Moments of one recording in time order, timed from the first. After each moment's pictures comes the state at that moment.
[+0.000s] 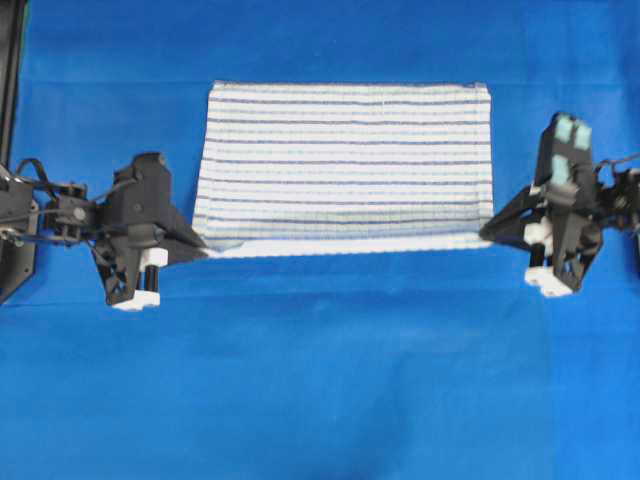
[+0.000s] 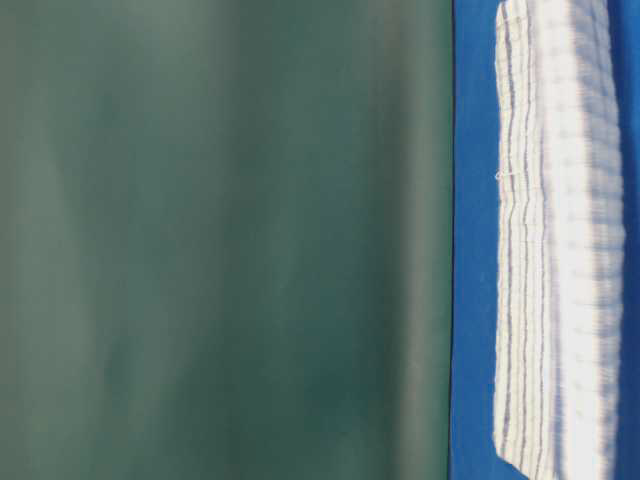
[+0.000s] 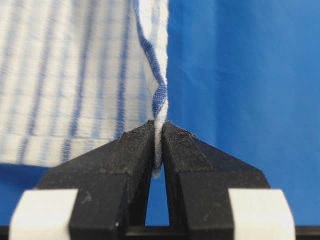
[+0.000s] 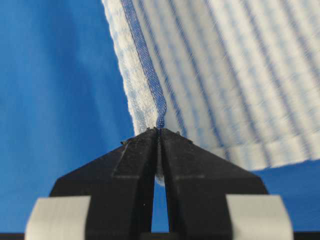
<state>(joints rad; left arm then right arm) -0.07 -0.27 1.14 -0.02 -0.20 -0.13 0.01 -0.41 1.15 0.01 0.02 0.36</state>
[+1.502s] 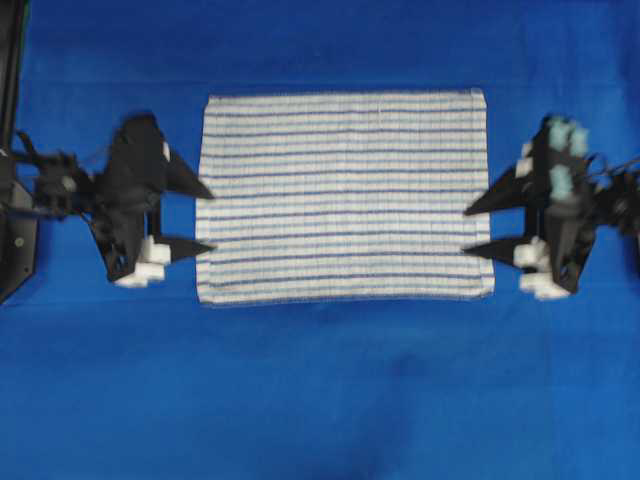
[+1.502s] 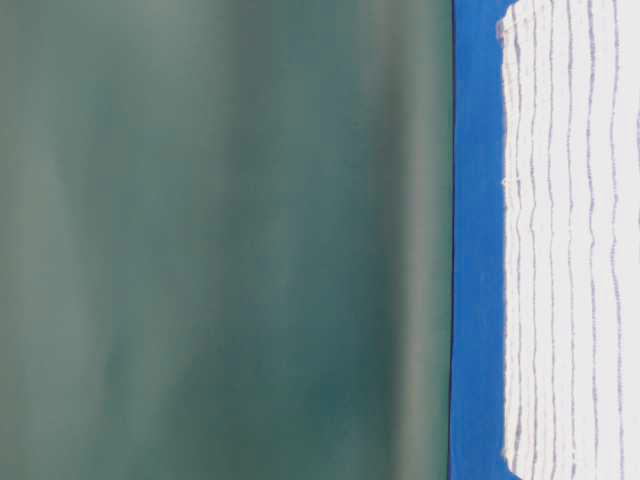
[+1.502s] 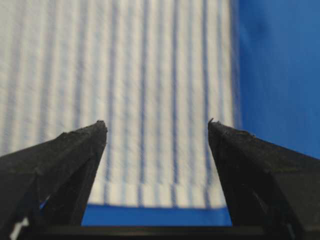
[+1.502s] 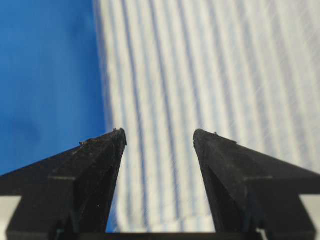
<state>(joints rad) 0.02 -0.46 1.04 -0.02 -0.03 -0.08 0.02 -0.52 1.04 -0.18 0.09 0.38</state>
